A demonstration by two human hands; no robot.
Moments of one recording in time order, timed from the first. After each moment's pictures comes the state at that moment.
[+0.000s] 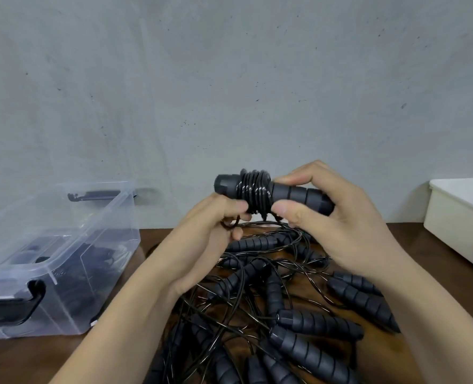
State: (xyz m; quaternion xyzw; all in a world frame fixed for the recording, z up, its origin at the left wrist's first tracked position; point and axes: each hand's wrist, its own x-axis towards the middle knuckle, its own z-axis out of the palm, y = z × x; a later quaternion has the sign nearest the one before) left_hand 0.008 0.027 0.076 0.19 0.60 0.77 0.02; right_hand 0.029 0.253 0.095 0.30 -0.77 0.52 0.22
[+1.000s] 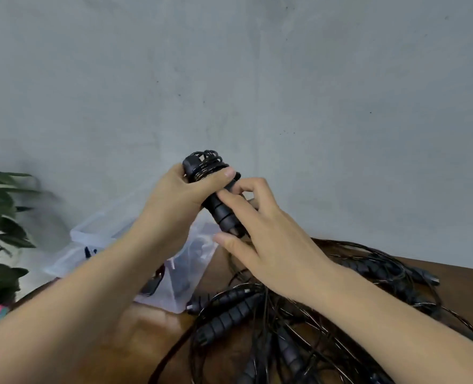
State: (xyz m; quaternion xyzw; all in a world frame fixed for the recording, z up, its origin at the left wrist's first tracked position) left_hand 0.039 -0.139 0.134 0.00 0.71 0.67 -0.23; right_hand 0.008 0.046 0.096 0.48 -0.81 0.27 0.20
